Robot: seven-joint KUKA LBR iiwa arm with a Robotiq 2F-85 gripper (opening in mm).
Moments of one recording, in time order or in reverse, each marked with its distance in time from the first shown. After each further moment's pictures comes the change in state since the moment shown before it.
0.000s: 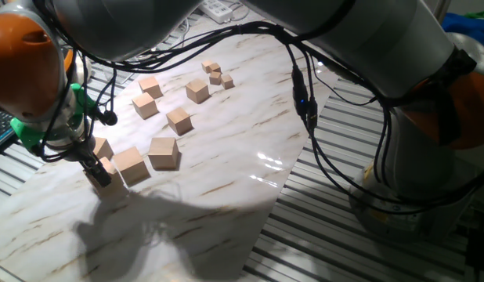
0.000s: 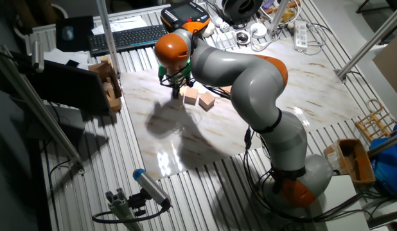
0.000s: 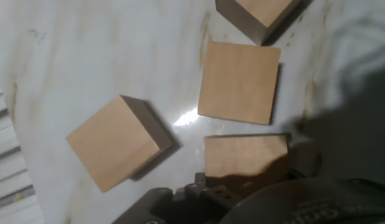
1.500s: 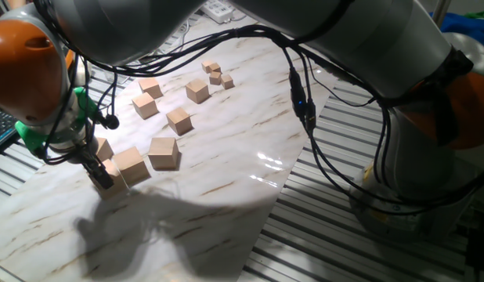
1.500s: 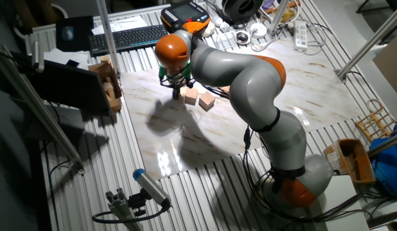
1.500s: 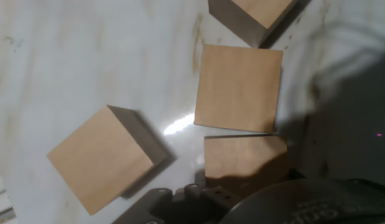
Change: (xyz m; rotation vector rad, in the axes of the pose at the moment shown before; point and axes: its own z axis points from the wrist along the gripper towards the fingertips) arm -0.002 0.000 0.012 0.000 -0.001 0.032
